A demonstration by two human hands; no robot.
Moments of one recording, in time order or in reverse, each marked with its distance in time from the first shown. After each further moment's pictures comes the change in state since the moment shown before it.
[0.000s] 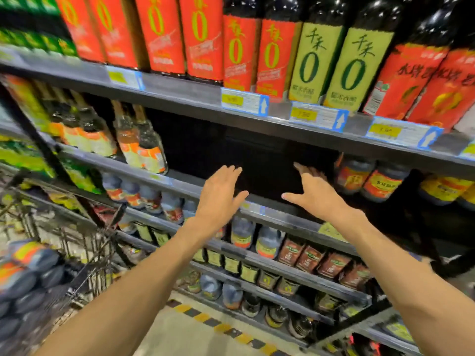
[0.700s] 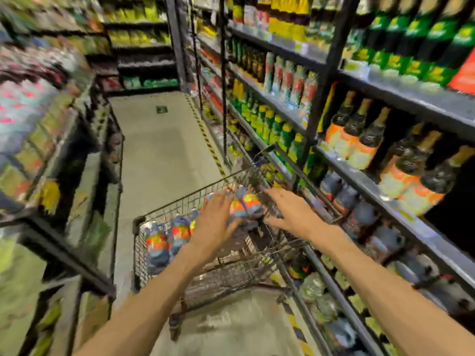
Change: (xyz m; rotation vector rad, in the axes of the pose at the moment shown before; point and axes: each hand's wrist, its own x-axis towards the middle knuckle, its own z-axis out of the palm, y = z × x) left_hand -0.400 -0.350 -0.197 0.269 0.201 -0.789; right_hand -0.056 -0.544 0.239 -0.158 -0.220 -1.231
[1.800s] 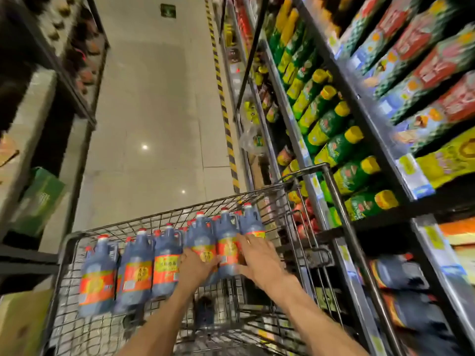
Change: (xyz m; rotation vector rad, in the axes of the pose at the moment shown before) left_hand 0.181 -0.201 0.331 -0.624 -0.323 -1.185; right_hand 0.316 0.083 0.216 0.005 -0.560 0.005
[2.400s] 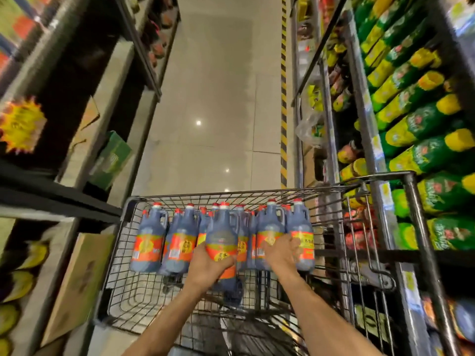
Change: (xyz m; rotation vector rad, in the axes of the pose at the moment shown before) left_hand -0.081 0.000 -0.093 -0.375 0.010 -0.002; right_hand 0.078 -0.041 0.056 0.466 -0.036 0.690
